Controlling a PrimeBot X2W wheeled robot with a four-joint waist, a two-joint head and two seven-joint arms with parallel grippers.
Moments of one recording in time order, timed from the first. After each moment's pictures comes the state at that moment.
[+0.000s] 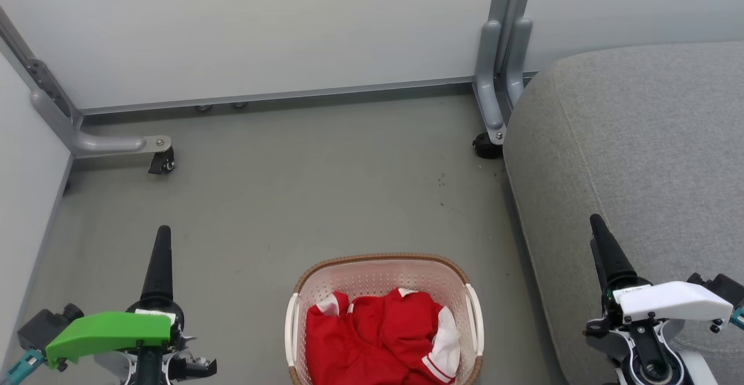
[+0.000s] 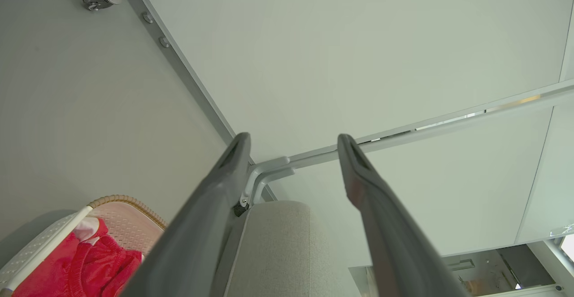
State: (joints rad) left arm -0.07 0.04 0.07 0.20 -1.31 -0.11 0.03; right arm -0.07 -0.04 -0.07 0.22 1.34 0.13 0.03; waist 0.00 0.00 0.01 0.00
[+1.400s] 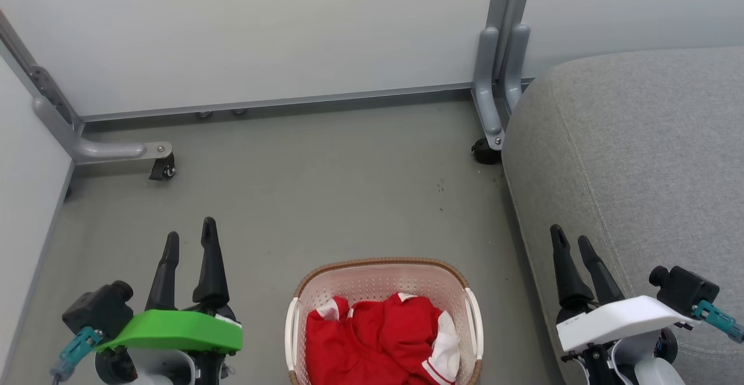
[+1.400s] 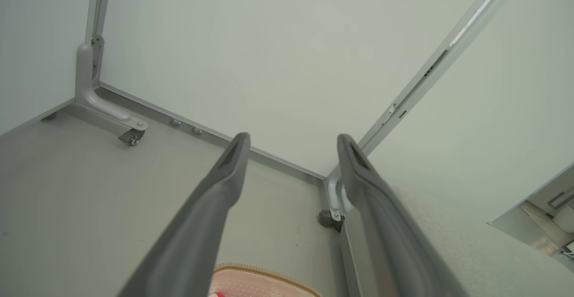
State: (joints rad) left arm -0.03 0.04 -0.08 0.07 -0.65 -0.01 -0.12; right arm 0.00 -0.04 0.06 0.14 0.70 0.13 -0.12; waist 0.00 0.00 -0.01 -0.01
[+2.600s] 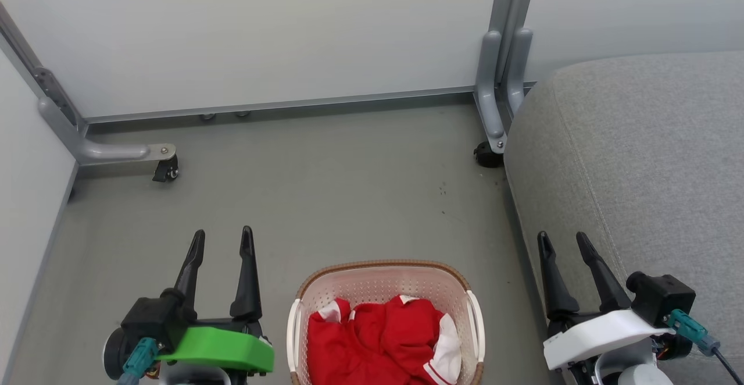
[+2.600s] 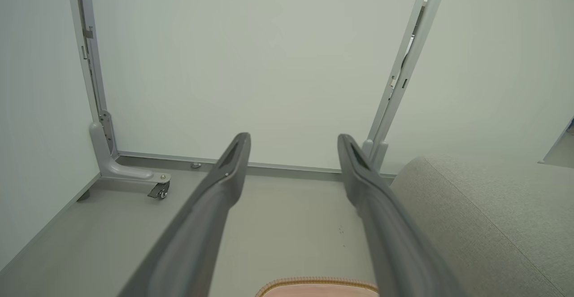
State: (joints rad) left arm 0.00 0.05 -0.15 0.07 -0.31 -0.01 -0.21; right arm 0.02 -0.05 0.08 0.13 0.35 0.13 -0.21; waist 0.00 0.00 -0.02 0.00
